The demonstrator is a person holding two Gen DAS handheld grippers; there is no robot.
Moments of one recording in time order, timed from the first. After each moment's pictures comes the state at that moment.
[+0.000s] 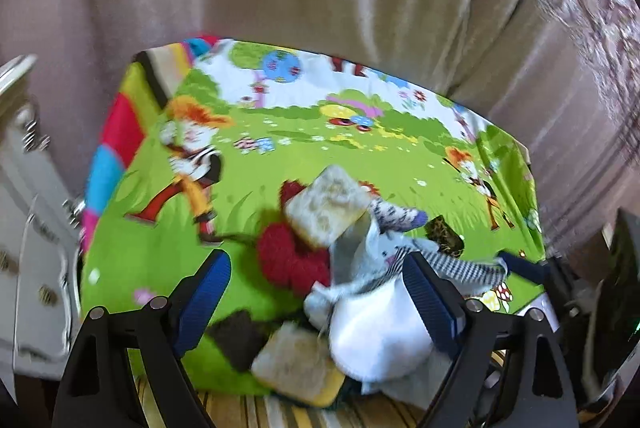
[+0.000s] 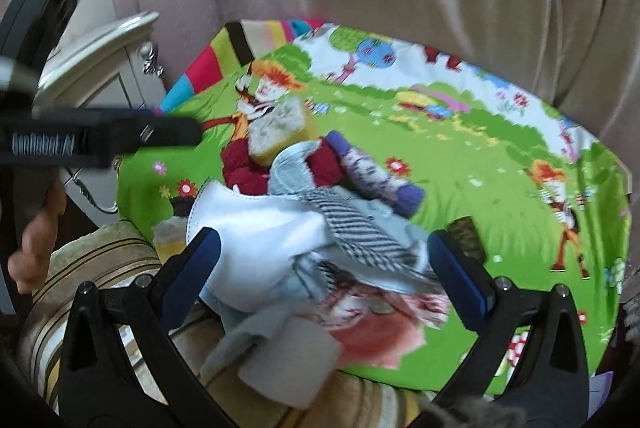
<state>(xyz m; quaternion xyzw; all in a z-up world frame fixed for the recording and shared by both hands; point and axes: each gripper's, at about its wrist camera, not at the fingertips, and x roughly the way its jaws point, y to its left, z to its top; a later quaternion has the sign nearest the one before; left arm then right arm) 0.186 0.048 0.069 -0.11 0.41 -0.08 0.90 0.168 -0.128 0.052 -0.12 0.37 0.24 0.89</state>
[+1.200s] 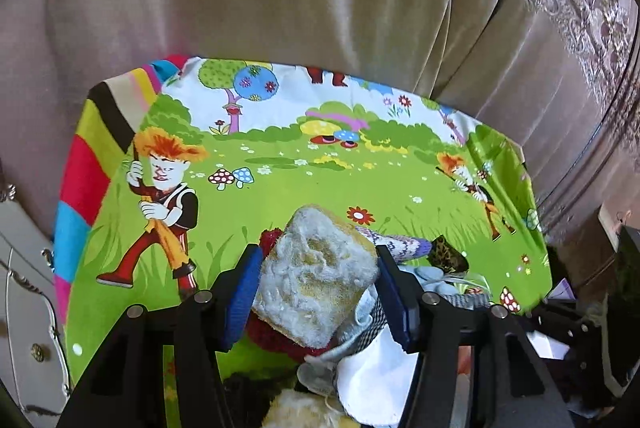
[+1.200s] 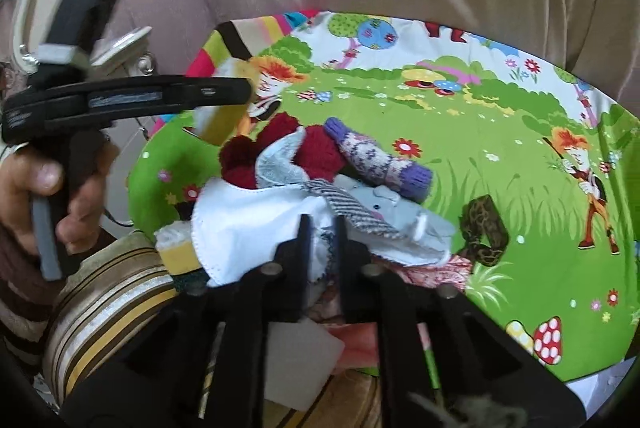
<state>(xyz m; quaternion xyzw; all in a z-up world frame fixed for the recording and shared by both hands) 0.223 0.045 0.066 -0.09 0.39 -0.11 0.91 0.185 -0.149 0.046 -0.06 0.40 0.25 0.88</state>
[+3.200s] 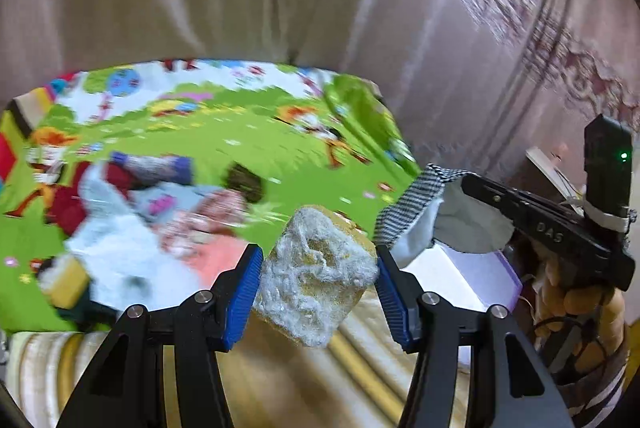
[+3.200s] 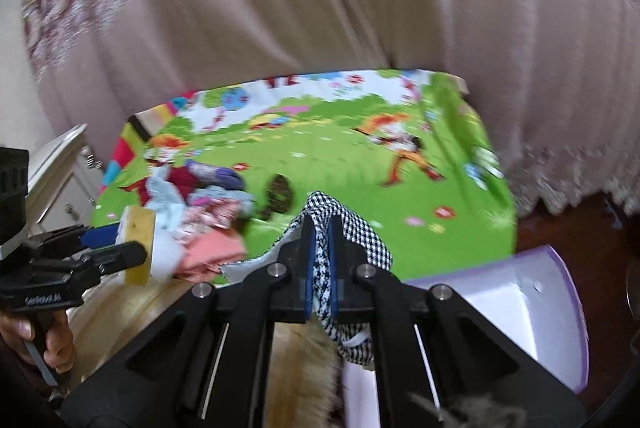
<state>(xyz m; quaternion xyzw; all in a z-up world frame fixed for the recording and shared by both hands) 0.072 -0.169 0.081 -0.05 0.38 -0.25 0.89 0.058 -0.395 0.101 0.05 0.32 0.07 0.94</state>
